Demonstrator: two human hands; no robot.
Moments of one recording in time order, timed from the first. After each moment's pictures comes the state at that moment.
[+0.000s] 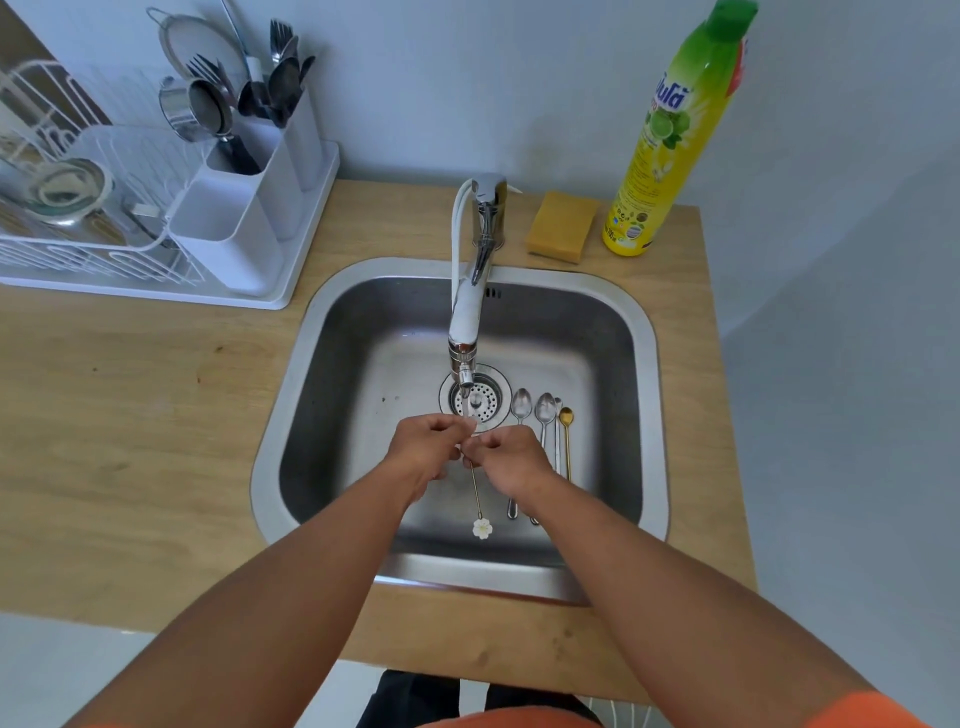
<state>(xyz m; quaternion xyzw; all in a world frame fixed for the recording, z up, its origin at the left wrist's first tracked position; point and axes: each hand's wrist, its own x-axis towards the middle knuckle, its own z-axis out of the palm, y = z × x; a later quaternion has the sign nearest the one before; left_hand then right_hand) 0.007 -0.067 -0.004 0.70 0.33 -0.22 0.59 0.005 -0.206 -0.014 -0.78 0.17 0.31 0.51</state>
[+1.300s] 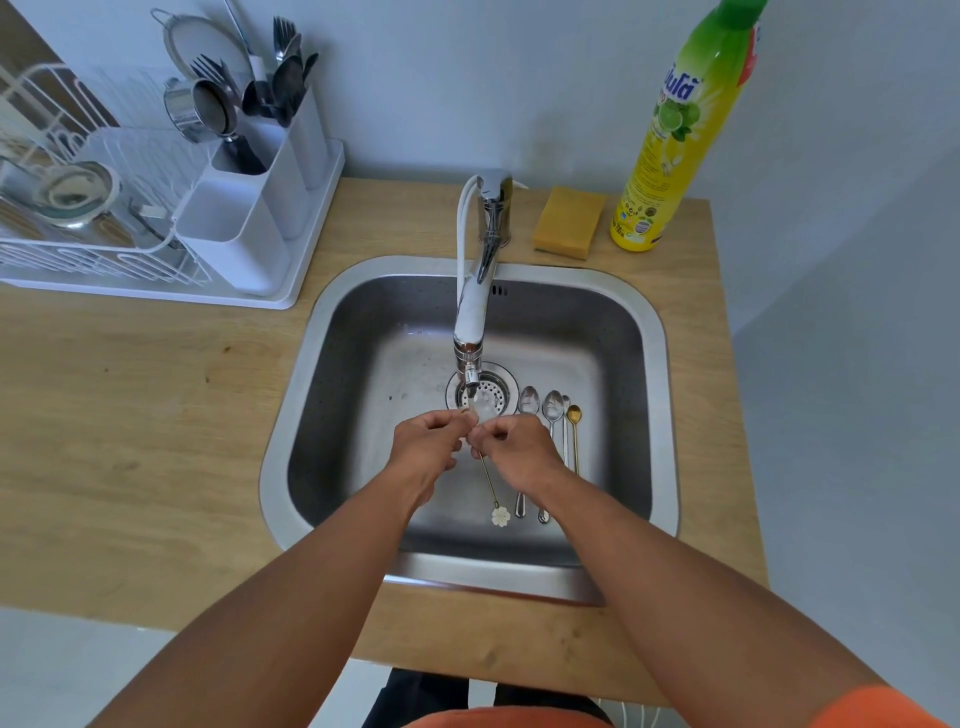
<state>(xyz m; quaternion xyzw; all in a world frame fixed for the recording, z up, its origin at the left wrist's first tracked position) 0.002 -0.066 -0.007 0.67 0.37 -0.17 0.63 0.011 -0.210 -0.008 -0.80 0.09 0.28 0.52</state>
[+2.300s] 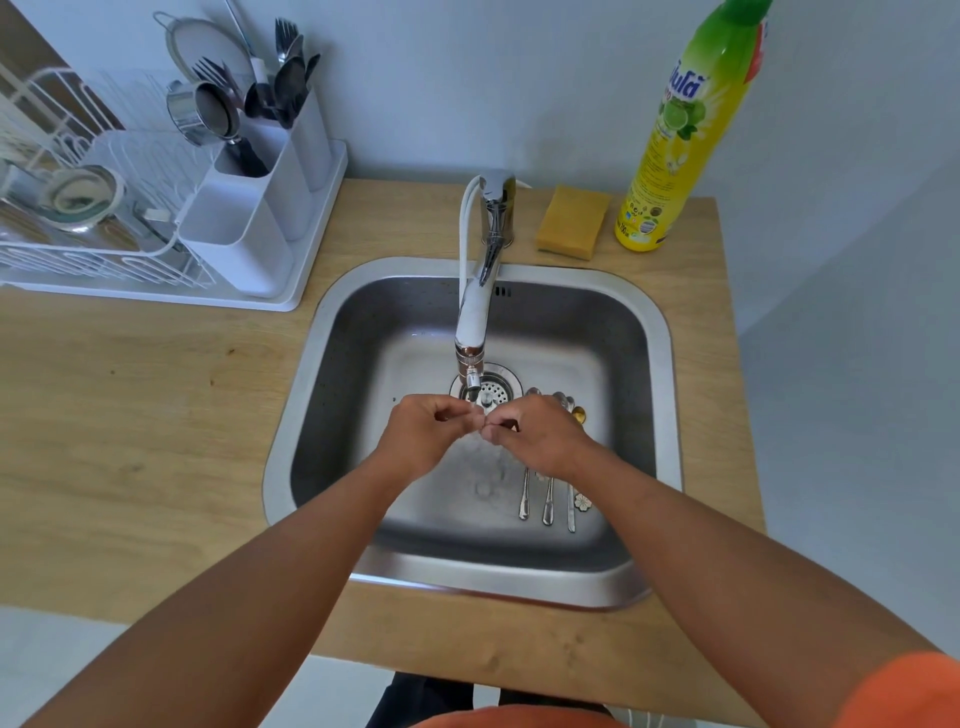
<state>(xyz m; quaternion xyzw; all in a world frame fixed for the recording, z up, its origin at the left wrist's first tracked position) 0.016 -0.045 0.012 0.81 0.13 -0.16 0.54 0.043 -0.239 0.003 -0.89 -0.12 0.26 0.36</state>
